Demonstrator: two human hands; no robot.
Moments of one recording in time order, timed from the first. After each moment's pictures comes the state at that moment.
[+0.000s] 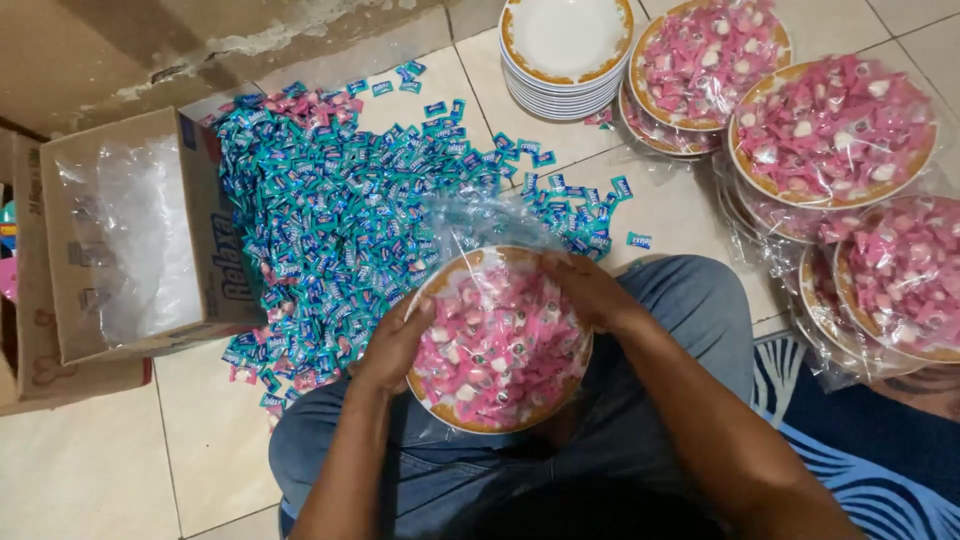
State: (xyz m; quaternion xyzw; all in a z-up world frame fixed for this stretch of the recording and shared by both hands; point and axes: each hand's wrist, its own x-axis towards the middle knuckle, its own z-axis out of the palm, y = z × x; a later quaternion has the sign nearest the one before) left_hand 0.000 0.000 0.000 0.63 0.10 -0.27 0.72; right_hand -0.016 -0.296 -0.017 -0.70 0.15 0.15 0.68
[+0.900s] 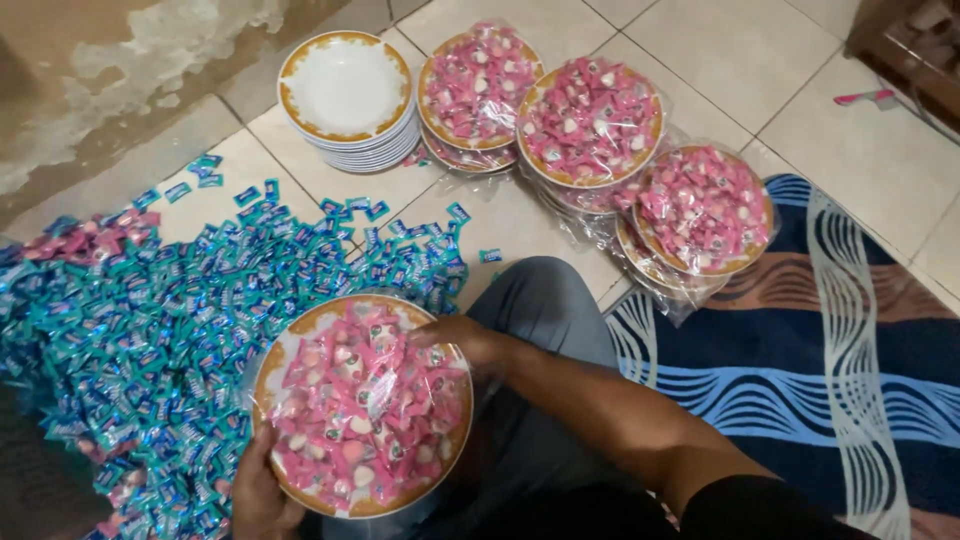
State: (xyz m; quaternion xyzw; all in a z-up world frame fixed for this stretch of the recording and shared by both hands) left_hand -0.002 -0.002 -0.010 0.54 0.27 -0.30 0.74; right_hand -0.033 -0.304 -0.109 -0.27 0.21 0.28 0.90
